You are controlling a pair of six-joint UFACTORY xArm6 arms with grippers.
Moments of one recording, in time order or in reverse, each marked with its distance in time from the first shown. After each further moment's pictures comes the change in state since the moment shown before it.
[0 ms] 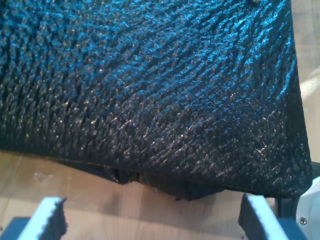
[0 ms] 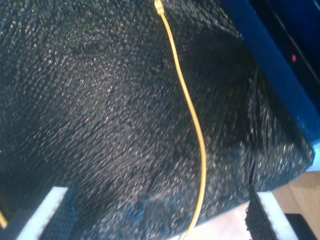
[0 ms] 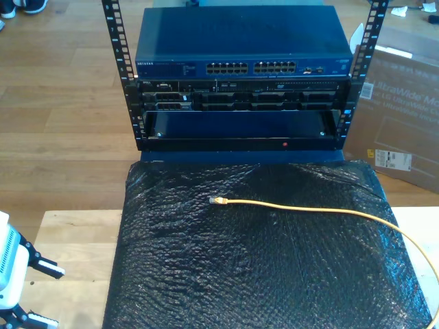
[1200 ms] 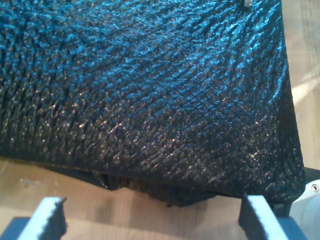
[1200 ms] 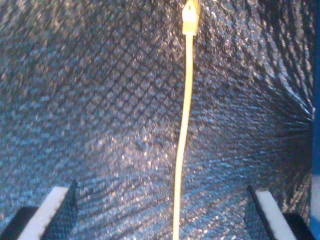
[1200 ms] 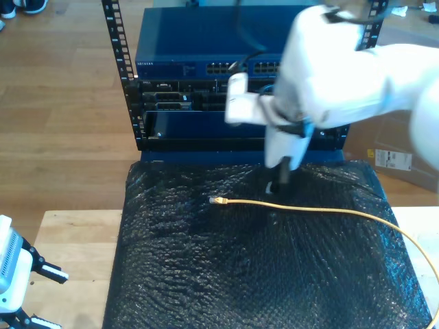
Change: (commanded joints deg) left arm -0.1 1.5 0.2 0.1 0.4 0.0; right arm 56.1 29.7 -10.4 -44.6 -29.9 49.3
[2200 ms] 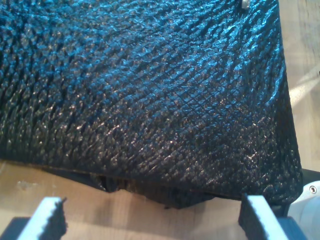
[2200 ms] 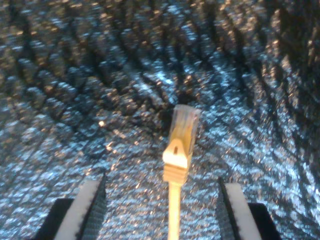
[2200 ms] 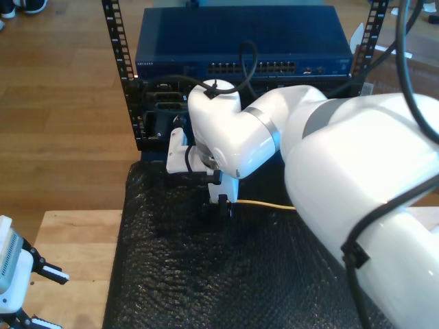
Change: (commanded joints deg) left arm 0.0 0.0 0.0 0.0 0.4 0.1; right arm 7.2 19.8 -9.1 -8.1 -7.4 8.1
